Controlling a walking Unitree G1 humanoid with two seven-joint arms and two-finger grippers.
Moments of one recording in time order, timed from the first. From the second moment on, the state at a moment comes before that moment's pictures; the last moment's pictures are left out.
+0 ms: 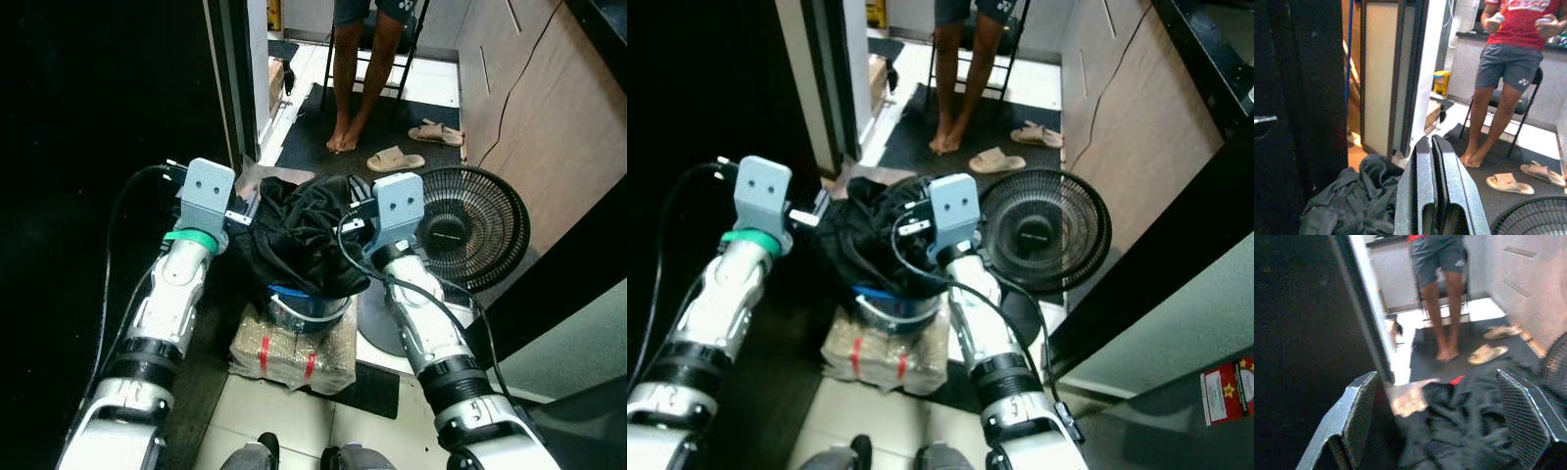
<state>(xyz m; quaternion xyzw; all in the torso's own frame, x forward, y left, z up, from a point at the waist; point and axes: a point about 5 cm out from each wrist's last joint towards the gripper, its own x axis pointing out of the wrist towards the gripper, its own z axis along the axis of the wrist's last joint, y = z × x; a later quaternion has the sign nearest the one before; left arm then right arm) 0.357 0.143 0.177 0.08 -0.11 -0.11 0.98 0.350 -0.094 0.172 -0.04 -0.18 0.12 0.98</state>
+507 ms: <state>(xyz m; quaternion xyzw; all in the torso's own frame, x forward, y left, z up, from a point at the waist) 0.305 0.102 0.126 0.07 -0.04 -0.24 0.97 0.318 -0.132 0.130 -0.05 -0.13 0.08 0.99</state>
